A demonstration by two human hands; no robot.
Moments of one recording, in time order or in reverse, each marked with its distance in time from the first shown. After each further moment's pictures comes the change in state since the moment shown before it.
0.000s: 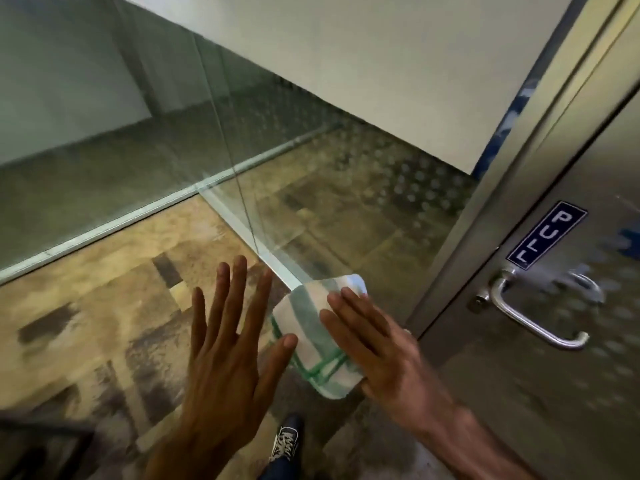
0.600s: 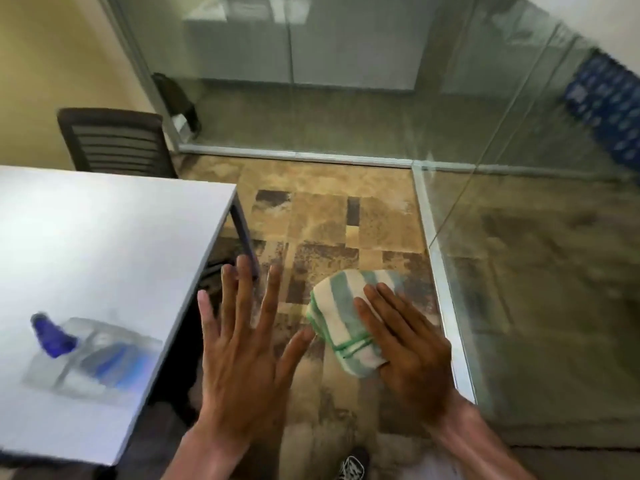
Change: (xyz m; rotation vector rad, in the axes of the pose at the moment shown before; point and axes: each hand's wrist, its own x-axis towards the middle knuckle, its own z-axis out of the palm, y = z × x) left_hand -0.274 -0.039 -0.091 0.383 0.168 -0.812; right_hand 0.020 -0.195 0.095 0.346 0.039 -0.495
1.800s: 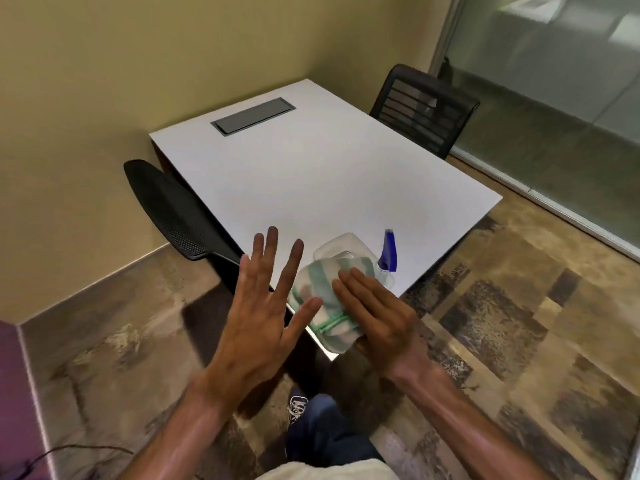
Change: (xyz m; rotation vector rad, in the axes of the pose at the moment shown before) left_hand -0.252 -0.336 -0.127 -0.092 0.219 -0.588; right_hand 0.097 -0.417 0.229 0.566 -0.108 -0.574
